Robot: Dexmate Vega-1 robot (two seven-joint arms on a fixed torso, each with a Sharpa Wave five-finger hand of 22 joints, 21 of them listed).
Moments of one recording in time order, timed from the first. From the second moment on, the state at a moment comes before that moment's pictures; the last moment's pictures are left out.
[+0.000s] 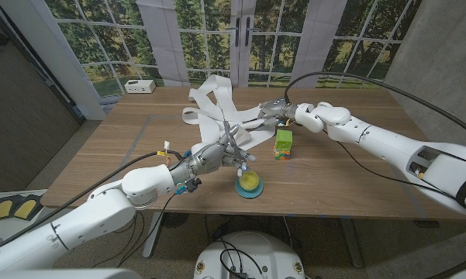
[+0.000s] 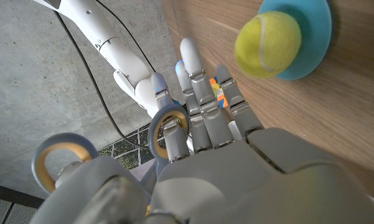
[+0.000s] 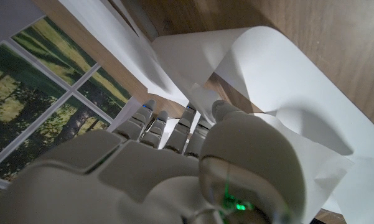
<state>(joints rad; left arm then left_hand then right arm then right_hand) 1.21 1.00 0.42 -2.13 -0.64 -0.04 -0.18 0.21 -0.16 -0.35 0.07 0.57 0.98 0.05 0.21 0.21 0.83 0.07 0.78 0.82 1.06 -0.09 0.67 0.65 0.52 0.08 0.53 0.21 -0.25 -0.63 -1.03 -1.25 -0.85 0.14 0.10 0.81 0.20 0.36 0.12 0.19 0.63 -0.22 0.25 0.20 0.48 -0.22 0.21 0.22 0.04 -0.04 0.31 0.26 0.18 -0.03 0.19 0.17</state>
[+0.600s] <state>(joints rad) 1.21 1.00 0.42 -2.14 -0.63 -0.05 -0.18 0.21 -0.16 -0.34 0.07 0.57 0.98 0.05 0.21 0.21 0.83 0.07 0.78 0.83 1.06 -0.09 0.67 0.64 0.52 0.08 0.52 0.21 -0.41 -0.70 -0.86 -1.45 -0.71 0.06 0.02 0.80 0.19 0.43 0.05 0.19 0.76 -0.13 0.26 0.21 0.51 -0.16 0.22 0.22 0.13 -0.04 0.33 0.22 0.23 0.01 0.20 0.17</state>
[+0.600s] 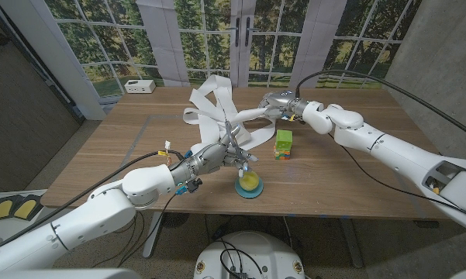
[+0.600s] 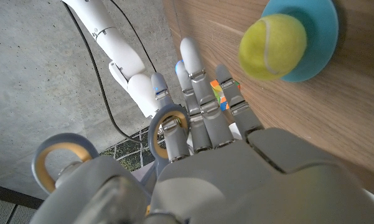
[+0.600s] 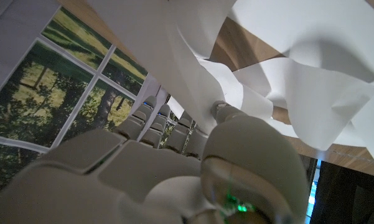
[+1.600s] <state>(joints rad) 1.21 1.01 0.41 -2.16 -0.62 -0.06 -0.18 0.21 -0.16 -0.34 0.08 0.57 0.98 0.05 0.21 0.21 0.83 0.07 0.78 0.83 1.05 -0.09 0.67 0.64 0.52 0.08 0.52 0.21 -0.64 -0.72 -0.71 -1.80 -0.71 -0.23 -0.12 0.80 0.14 0.53 -0.11 0.43 1.03 0.02 0.38 0.29 0.67 -0.06 0.24 0.23 0.30 -0.04 0.31 0.19 0.36 0.08 0.21 0.17</state>
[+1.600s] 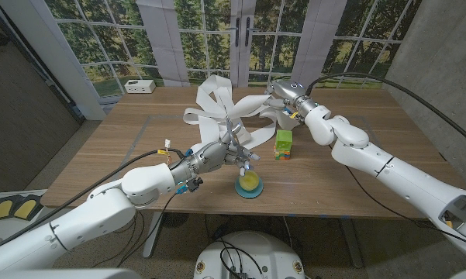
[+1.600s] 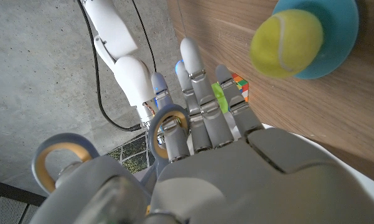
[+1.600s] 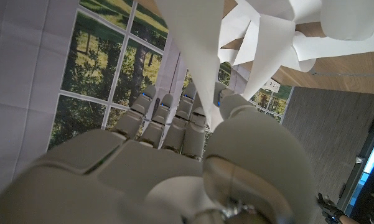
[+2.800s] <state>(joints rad) 1.18 0.99 0.43 -2.13 -0.63 -0.07 -0.21 0.21 -0.16 -0.34 0.09 0.56 0.98 0.05 0.21 0.20 0.83 0.07 0.78 0.82 1.05 -0.09 0.67 0.64 0.53 0.08 0.51 0.22 -0.71 -0.68 -0.66 -2.02 -0.75 -0.46 -0.10 0.71 0.19 0.45 -0.12 0.57 0.89 -0.06 0.39 0.46 0.71 -0.09 0.50 0.57 0.53 -0.05 0.60 0.63 0.52 0.04 0.30 0.22</state>
